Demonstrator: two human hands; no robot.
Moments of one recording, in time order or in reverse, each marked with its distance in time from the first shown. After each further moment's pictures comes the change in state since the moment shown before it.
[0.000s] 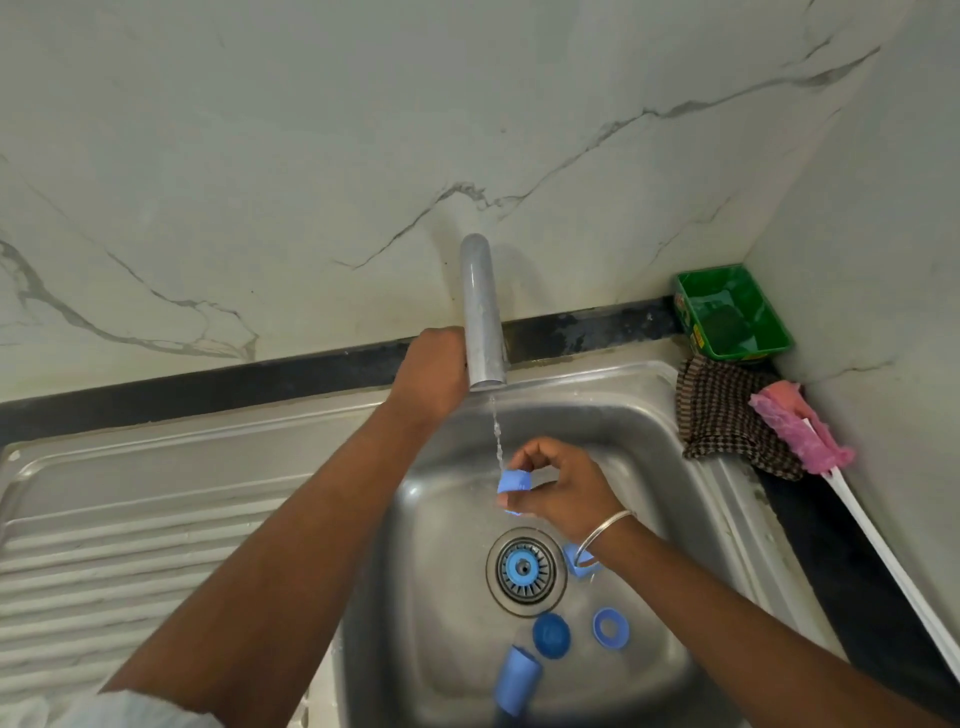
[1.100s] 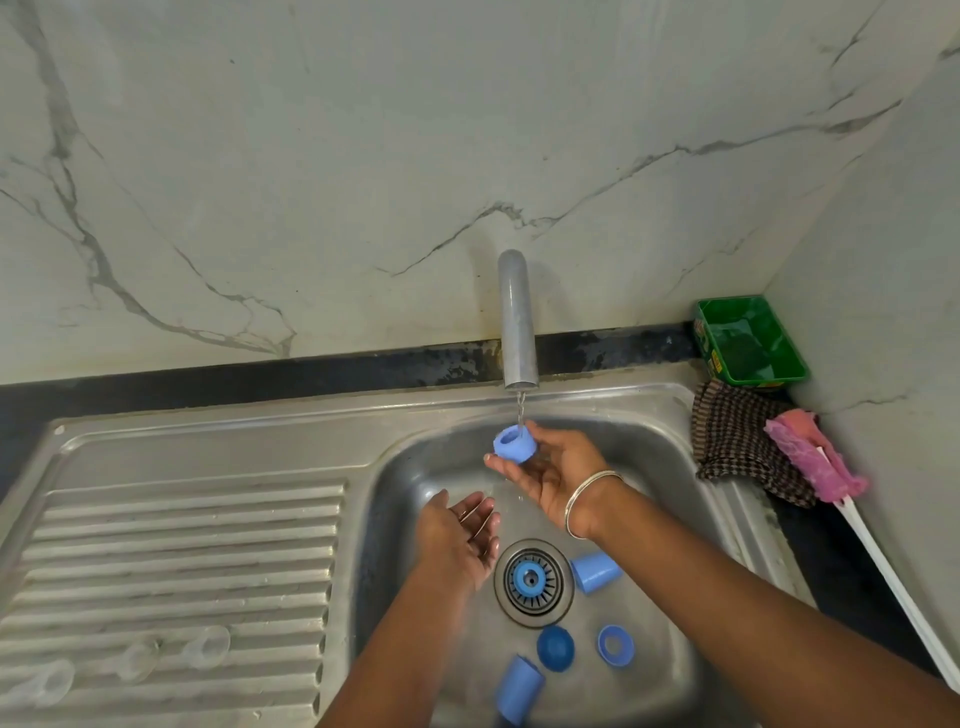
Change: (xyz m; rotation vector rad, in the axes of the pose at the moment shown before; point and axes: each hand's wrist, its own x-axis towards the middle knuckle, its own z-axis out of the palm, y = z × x) left_hand -0.121 -0.008 0.066 -1.541 0.111 -1.243; right_hand 0.012 -0.060 0.011 1.119 -0.081 0.650
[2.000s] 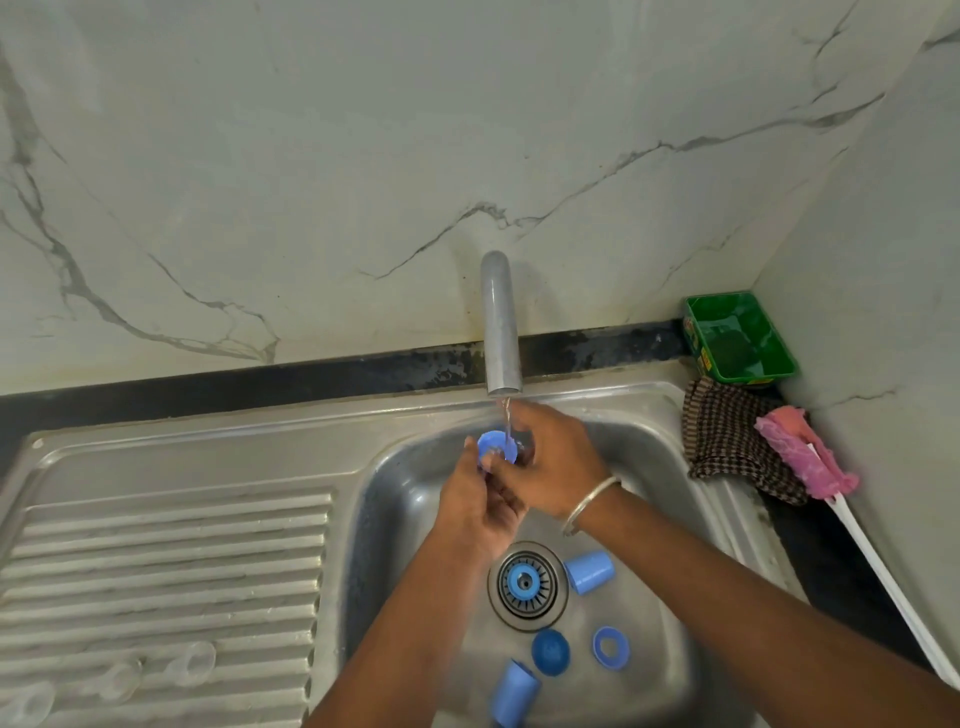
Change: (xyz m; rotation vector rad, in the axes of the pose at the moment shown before) left_hand -0.014 0.007 0.044 -0.078 -0.314 0.089; right_hand 0.002 -0.012 -0.005 -1.560 0.055 -0.964
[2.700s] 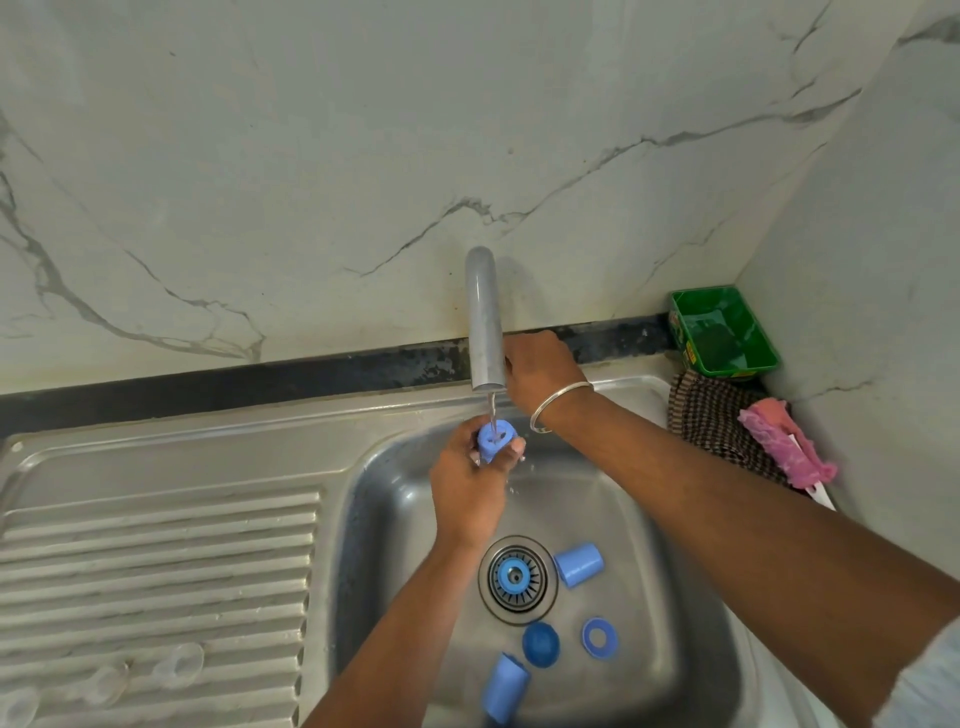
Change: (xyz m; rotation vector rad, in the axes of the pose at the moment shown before) left_hand 0.021 -0.015 -0.012 0.801 0.027 0.807; right_hand 0.066 -0.035 -0.043 -0.423 -0.081 0.044
